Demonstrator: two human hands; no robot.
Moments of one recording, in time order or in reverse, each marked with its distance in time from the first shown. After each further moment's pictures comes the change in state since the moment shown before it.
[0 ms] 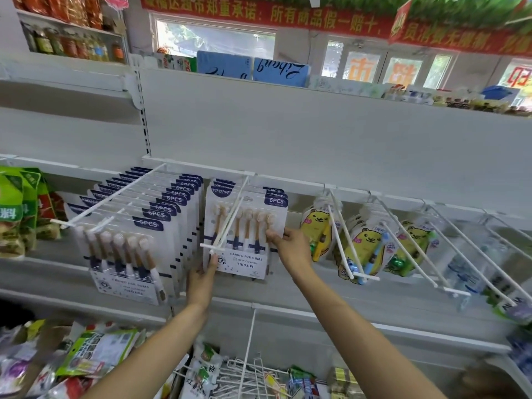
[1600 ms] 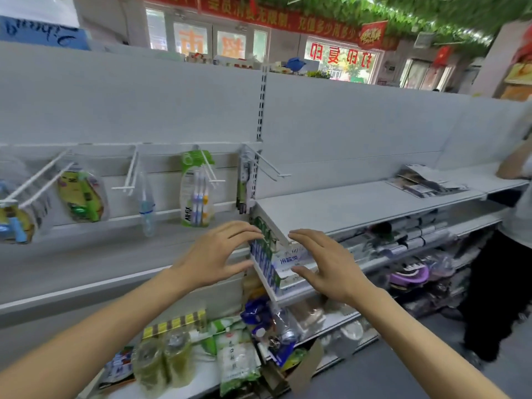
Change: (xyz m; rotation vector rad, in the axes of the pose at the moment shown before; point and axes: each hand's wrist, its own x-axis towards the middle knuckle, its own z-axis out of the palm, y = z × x) left_hand -0.468 -0.037 0.540 0.748 -0.989 1.548; right_hand -0.324 0.242 -0.722 -0.985 0.101 -0.331
